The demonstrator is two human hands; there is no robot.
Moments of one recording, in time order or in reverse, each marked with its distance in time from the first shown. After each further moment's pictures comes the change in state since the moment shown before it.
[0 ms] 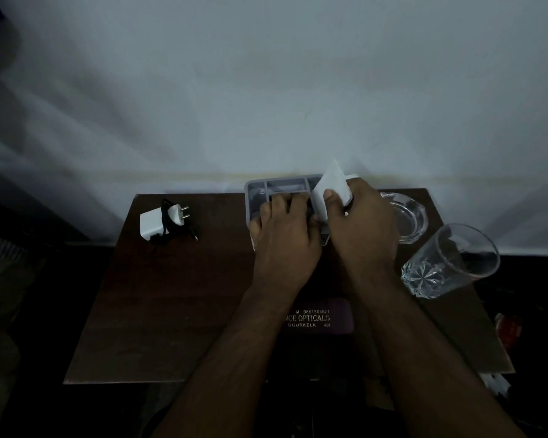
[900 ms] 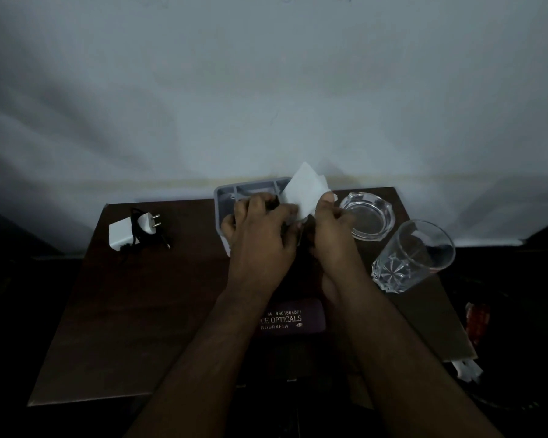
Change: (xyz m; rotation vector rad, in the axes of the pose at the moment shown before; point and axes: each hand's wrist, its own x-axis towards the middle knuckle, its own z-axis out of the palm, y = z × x) left_hand 0.002 0.002 0.005 0.048 0.055 0.100; right_hand -0.012 0.003 -0.001 0.790 -0.235 0.687
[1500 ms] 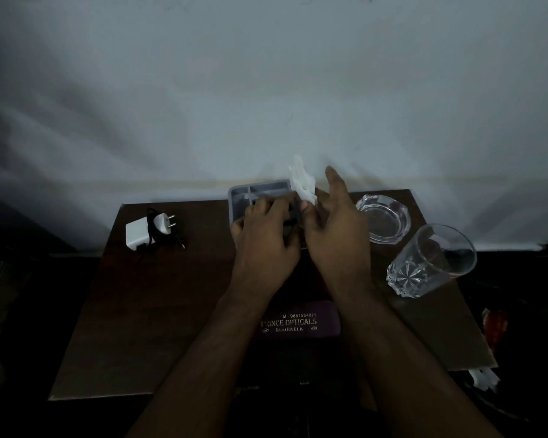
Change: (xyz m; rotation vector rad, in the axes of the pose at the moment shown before) left_hand 0.000 -0.016 -0.006 -0.165 -0.010 -0.018; right_hand -0.004 -0.003 0.004 -0.548 0.026 -0.703
